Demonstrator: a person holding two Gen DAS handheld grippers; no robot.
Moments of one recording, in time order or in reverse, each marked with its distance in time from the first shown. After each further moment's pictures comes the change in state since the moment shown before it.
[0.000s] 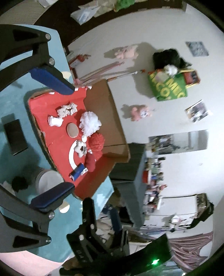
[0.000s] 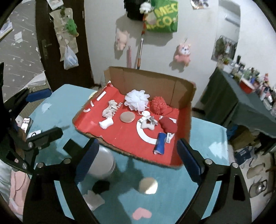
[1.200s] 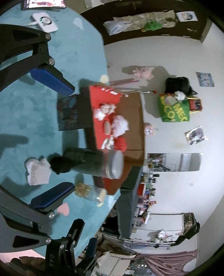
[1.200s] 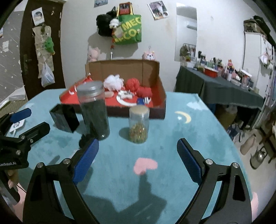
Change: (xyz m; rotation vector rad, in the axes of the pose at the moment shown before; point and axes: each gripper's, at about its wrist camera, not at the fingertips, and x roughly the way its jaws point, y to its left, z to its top) left arm -0.016 -0.063 -0.147 -0.195 -0.033 0.108; right arm -0.020 0.030 -0.186 0.177 -0.180 -0.232
